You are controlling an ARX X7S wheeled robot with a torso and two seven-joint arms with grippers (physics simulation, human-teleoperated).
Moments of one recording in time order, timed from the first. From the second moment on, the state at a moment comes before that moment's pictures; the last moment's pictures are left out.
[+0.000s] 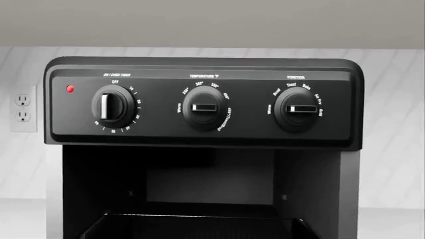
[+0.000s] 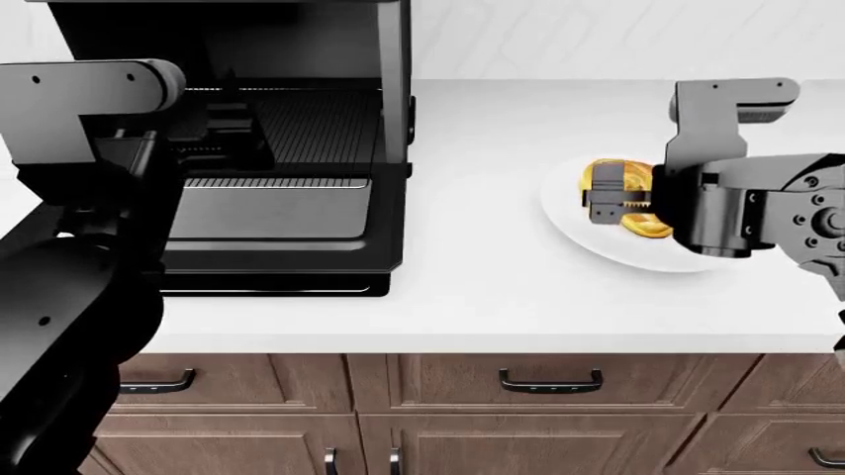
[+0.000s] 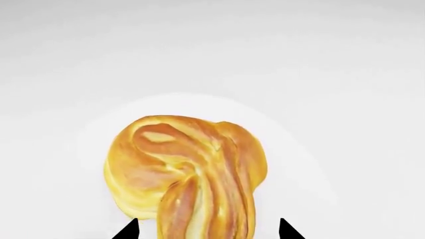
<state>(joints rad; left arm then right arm) -0.78 -0.40 0.06 0.48 -0.61 -0.86 -0.39 1.37 0.61 -0.80 0.40 1.47 0.99 0.89</state>
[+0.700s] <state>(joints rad) -0.78 -0.40 0.07 0.46 -0.62 -0.84 -0.39 1.39 0.59 -0.82 0.48 1.43 0.99 0.84</state>
